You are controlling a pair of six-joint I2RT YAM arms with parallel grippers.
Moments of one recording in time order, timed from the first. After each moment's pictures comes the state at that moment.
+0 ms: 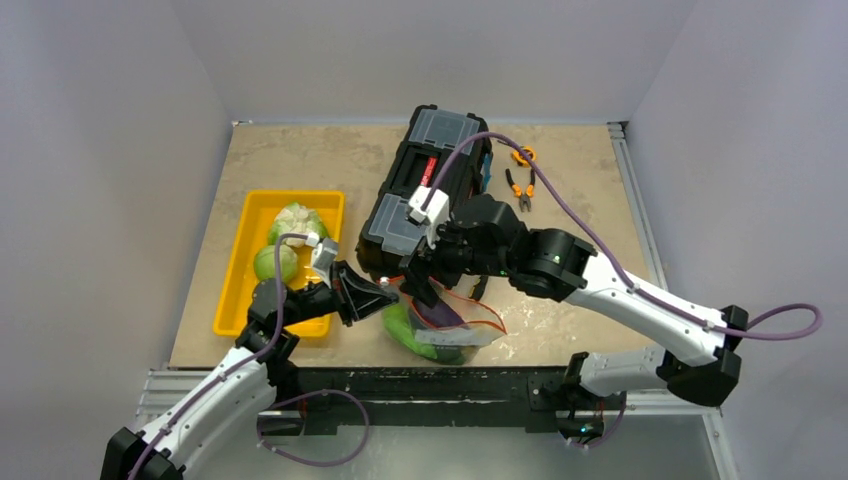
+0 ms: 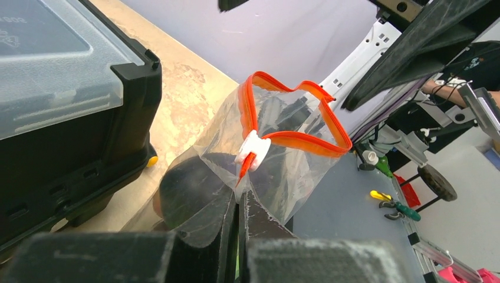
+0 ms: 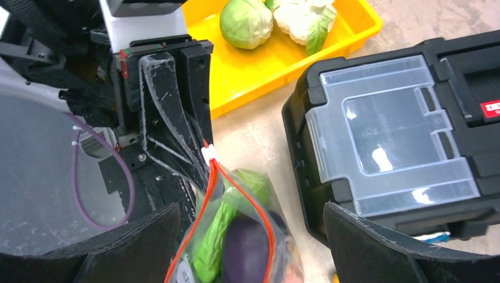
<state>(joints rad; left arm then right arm) -0.50 0.56 0.20 0.55 0.77 -0.70 1.09 1.23 1.39 -0.68 -0.04 0.06</state>
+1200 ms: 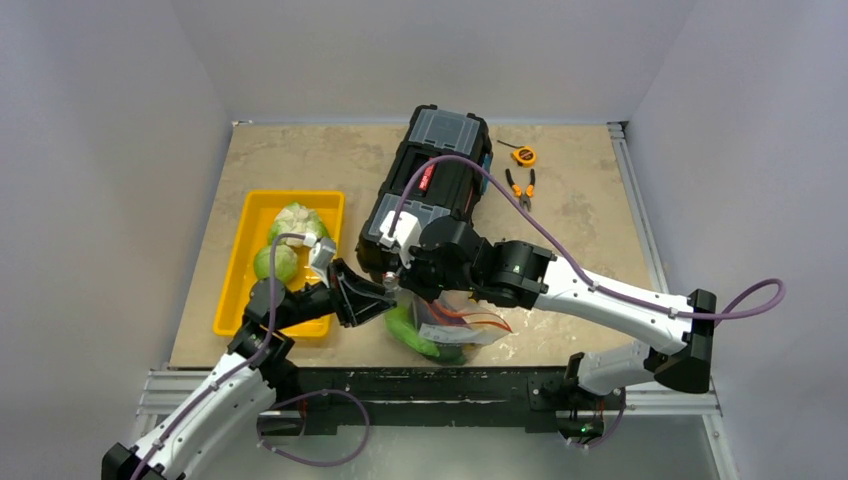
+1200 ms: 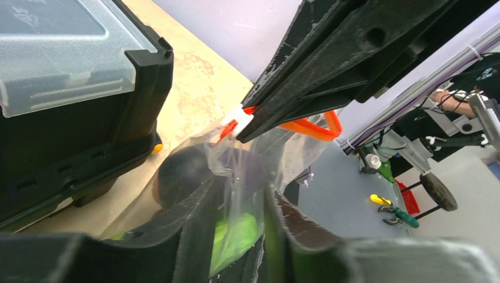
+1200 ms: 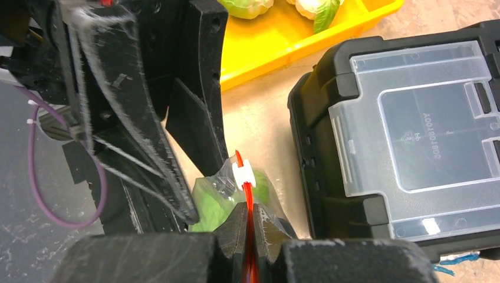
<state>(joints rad) -0.50 0.49 0.23 0.38 0.72 -0.70 1.17 1.35 1.35 -0.62 0.06 0.04</state>
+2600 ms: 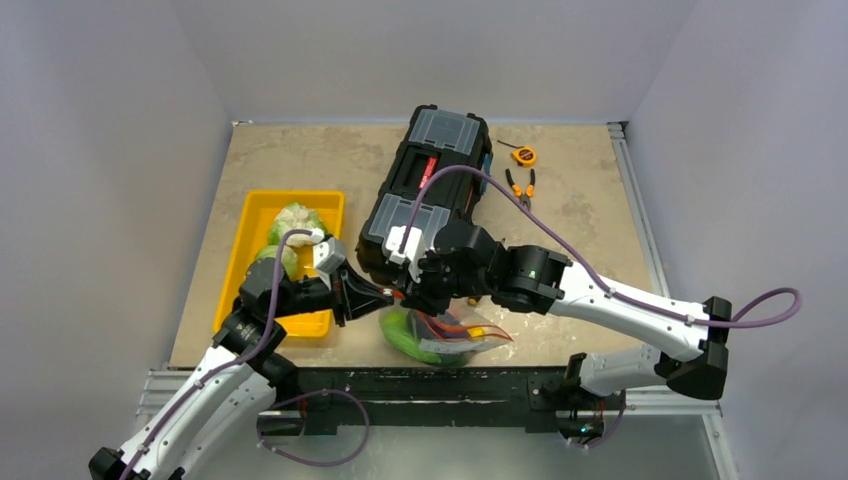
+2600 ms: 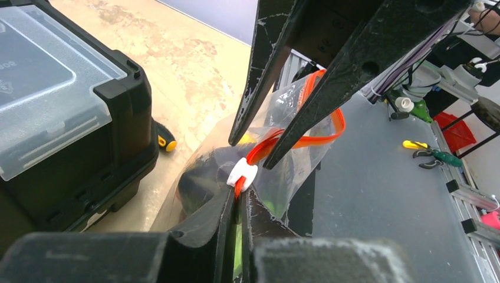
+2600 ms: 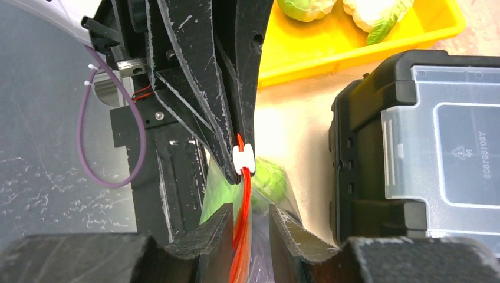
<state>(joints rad) -0.51 0.53 0.46 0.02 0.83 -0.35 1.17 1.29 1.30 -0.61 -0.13 -0.05</state>
